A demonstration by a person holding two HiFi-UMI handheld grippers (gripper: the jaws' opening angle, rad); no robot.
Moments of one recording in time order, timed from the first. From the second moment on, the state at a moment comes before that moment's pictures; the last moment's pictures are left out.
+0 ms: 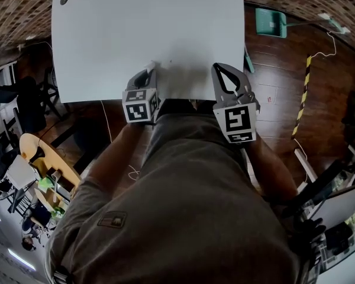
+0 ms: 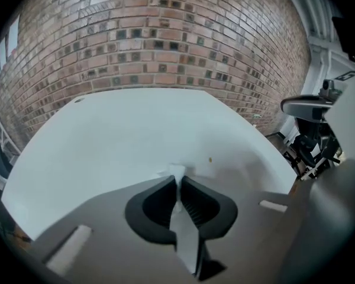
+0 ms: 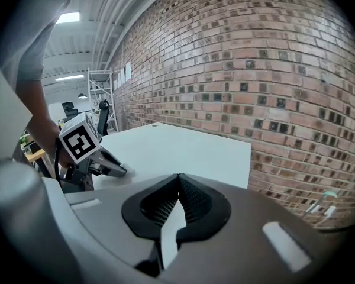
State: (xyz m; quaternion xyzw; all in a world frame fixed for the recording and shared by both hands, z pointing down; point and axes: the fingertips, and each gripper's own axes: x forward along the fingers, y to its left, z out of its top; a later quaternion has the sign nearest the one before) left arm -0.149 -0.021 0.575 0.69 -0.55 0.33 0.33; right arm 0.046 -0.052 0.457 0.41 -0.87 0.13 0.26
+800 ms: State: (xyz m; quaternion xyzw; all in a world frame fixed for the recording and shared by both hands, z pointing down) left arm -0.098 -0.052 0.575 0.74 -0.49 0.34 0.31; right arm 0.073 -0.059 0.456 0.43 -0.86 0.14 0.25
